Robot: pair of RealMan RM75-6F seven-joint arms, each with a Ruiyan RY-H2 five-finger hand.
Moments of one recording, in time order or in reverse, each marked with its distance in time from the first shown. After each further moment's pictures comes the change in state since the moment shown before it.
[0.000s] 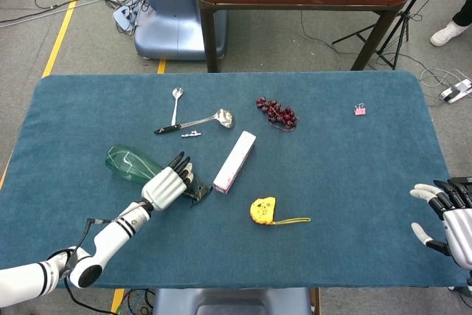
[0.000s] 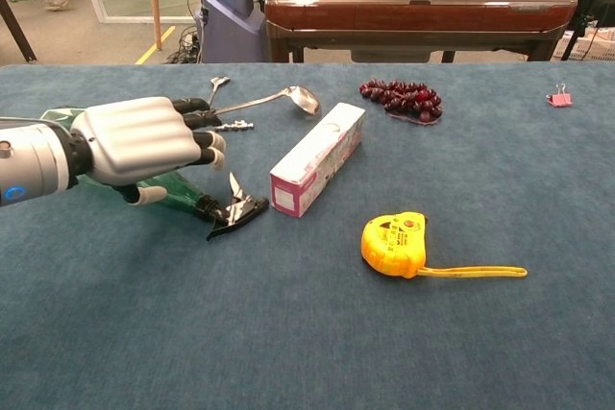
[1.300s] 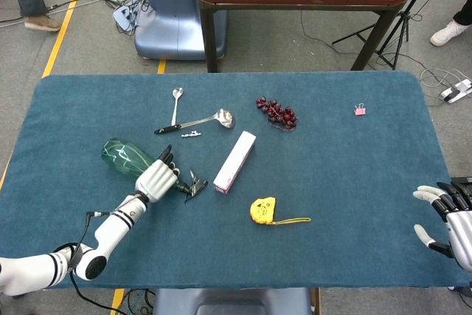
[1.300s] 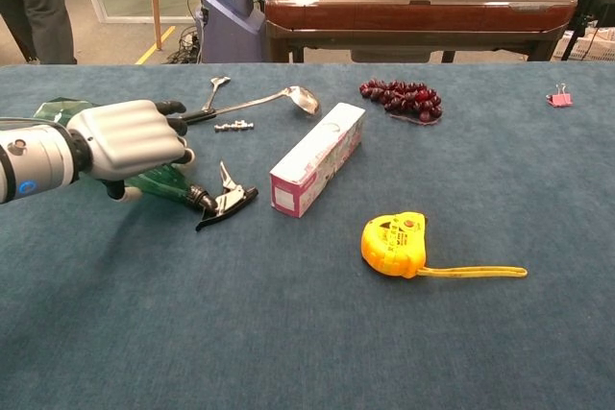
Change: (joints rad) left arm -0.099 -0.037 0.106 0.098 -0.200 0.074 -0.017; right arm -0.011 0.006 -0.003 -0.002 0.004 0.004 0.004
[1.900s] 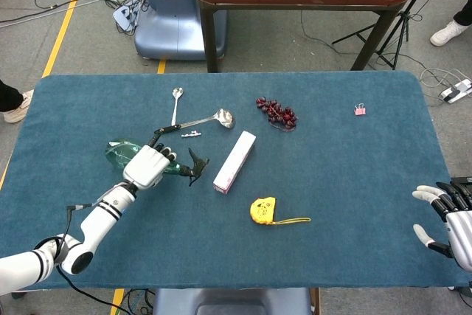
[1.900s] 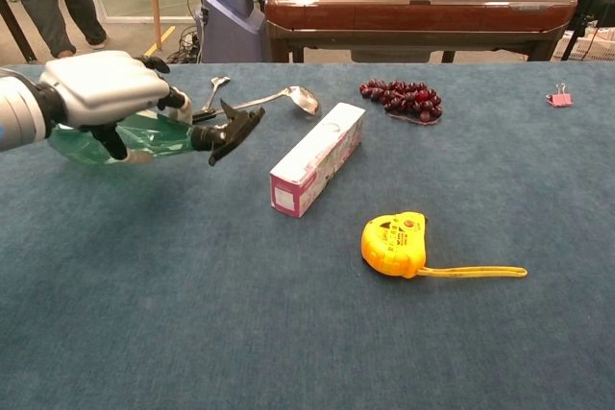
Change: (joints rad) left arm 0.037 0.081 -0.045 0.027 0.185 0.093 -0.547; right arm 0.000 -0.002 0.001 0.000 -0.005 0.002 0.004
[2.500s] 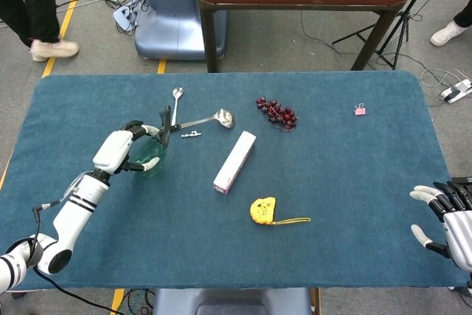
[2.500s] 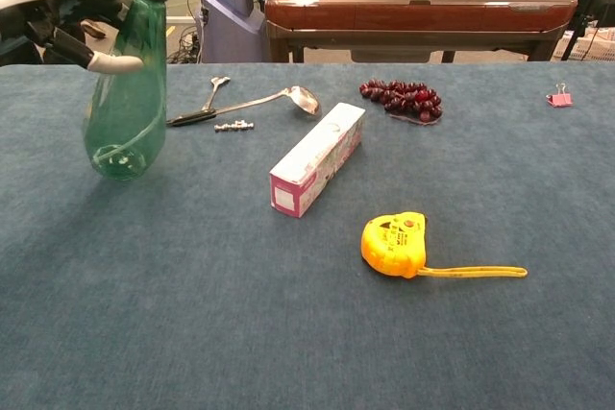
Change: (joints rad) left arm 0.103 0.123 -0.123 -0.068 0.042 0.078 -0.938; right arm 0.001 -0.002 -0.002 -0.005 -0.009 0.000 -0.006
